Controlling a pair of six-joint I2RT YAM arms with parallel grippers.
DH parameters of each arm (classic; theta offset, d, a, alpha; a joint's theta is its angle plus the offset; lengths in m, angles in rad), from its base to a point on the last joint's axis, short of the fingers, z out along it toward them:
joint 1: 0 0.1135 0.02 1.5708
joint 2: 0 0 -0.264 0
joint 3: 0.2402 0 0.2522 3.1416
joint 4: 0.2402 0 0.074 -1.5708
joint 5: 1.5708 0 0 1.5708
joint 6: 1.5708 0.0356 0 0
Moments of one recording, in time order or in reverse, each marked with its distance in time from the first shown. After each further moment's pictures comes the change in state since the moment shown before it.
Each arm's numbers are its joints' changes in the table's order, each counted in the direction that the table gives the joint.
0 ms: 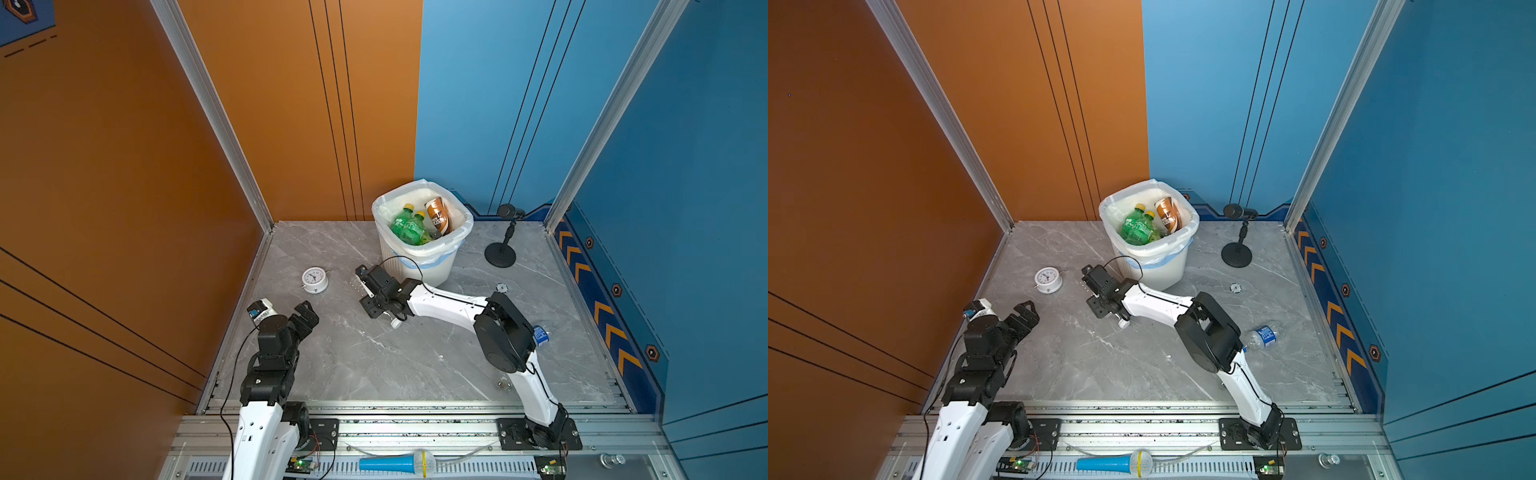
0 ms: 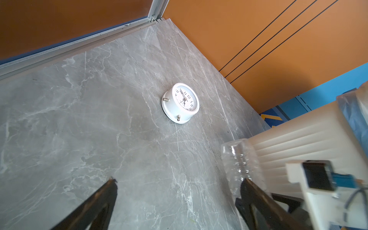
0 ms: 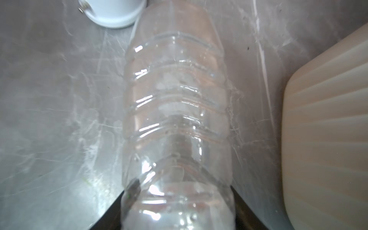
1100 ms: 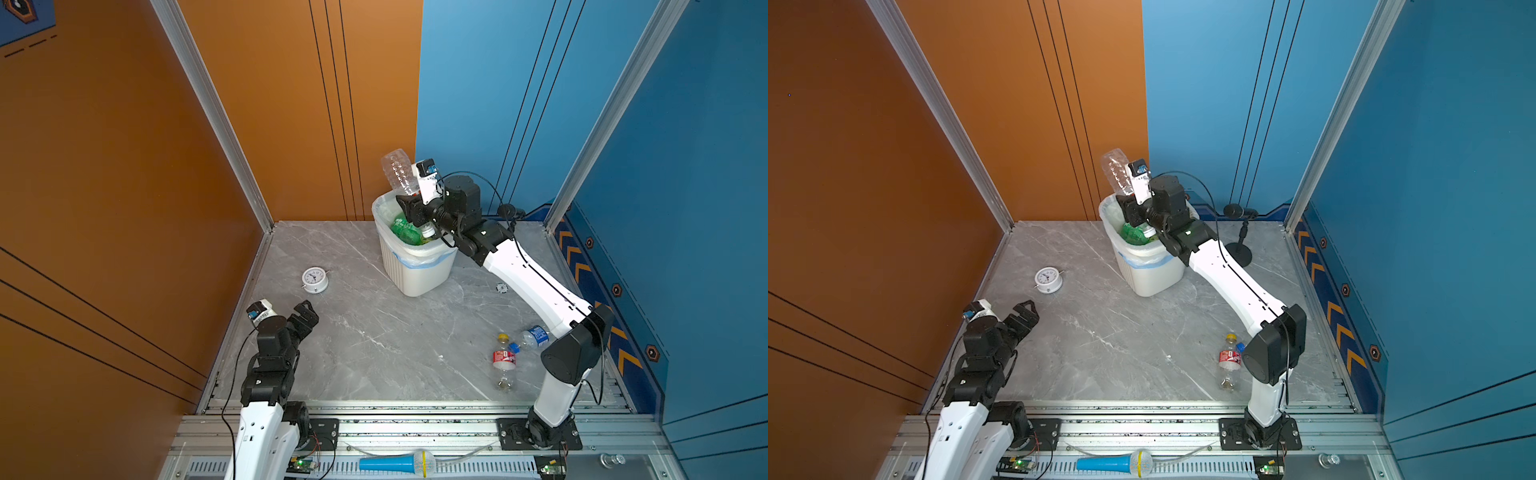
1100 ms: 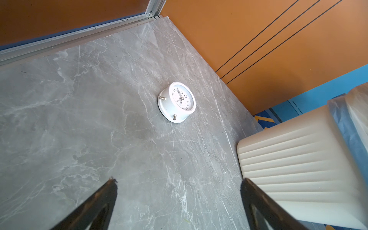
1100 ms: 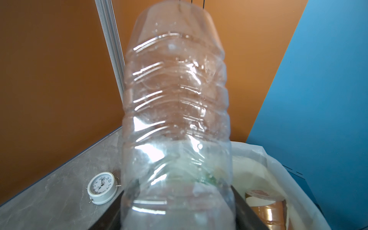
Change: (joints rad) left arm 0.017 0.000 -0.017 -0.027 0.037 -0.030; right arm -0.335 0.301 0.244 -0.159 -0.153 -0.201
